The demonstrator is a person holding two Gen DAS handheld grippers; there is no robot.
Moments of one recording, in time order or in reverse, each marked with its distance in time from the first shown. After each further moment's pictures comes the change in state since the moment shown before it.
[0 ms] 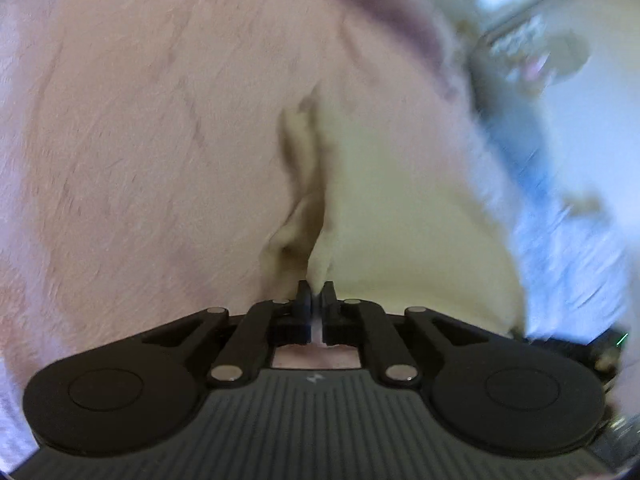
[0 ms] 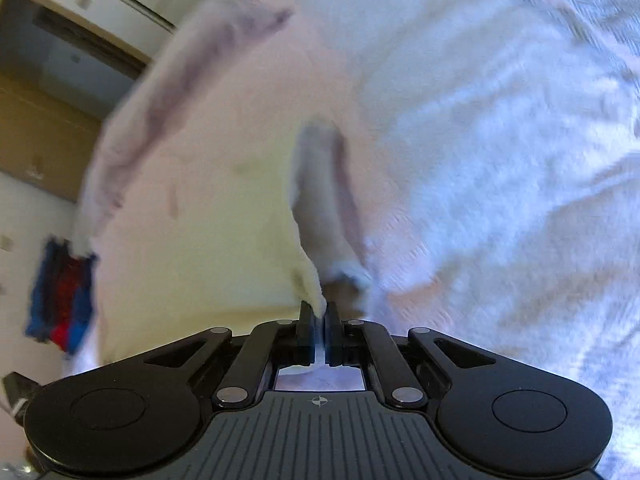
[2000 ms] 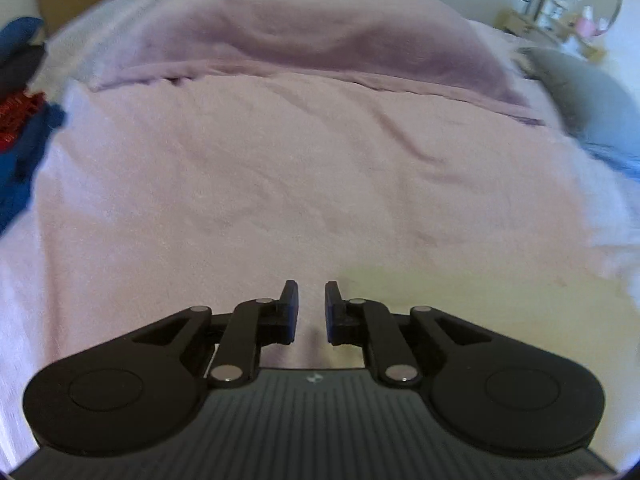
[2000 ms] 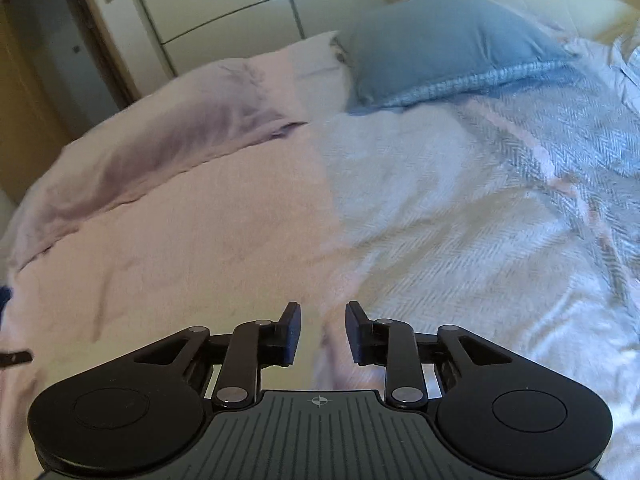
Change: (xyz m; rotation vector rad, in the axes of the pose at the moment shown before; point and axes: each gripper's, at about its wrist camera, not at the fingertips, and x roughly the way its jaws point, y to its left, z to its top) left arm 0.050 -0.073 0.115 0.256 -0.194 0.314; right arm 0.019 0.072 0.087 -0.279 -0.333 -0.219
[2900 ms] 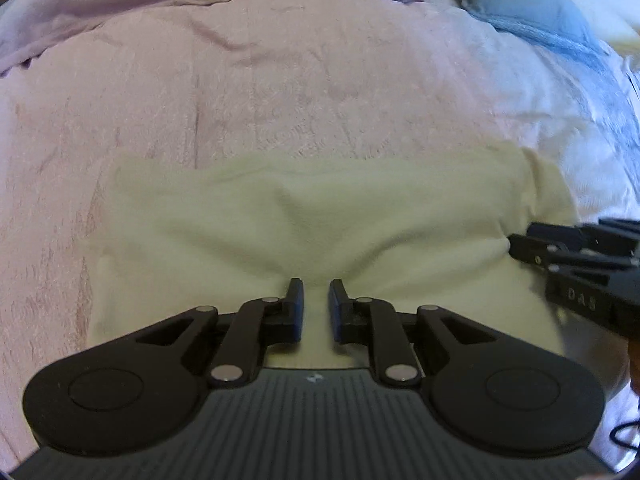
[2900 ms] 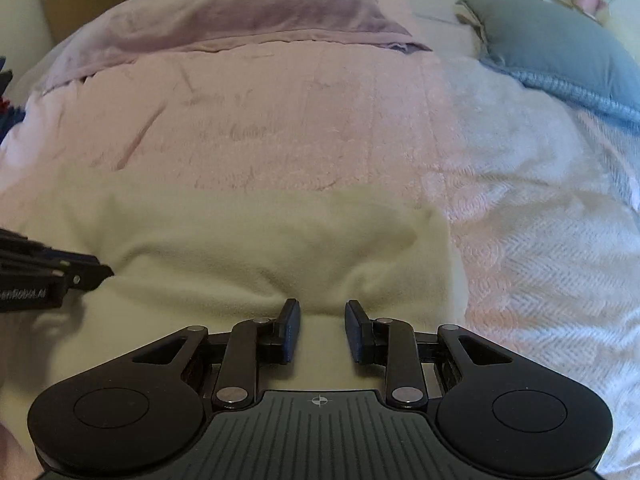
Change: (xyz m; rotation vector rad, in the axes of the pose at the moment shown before) left arm 0.045 -0.118 -0.047 0.184 0.137 -0.084; right arm 0.064 0.069 -0.062 -0.357 0.150 -0.020
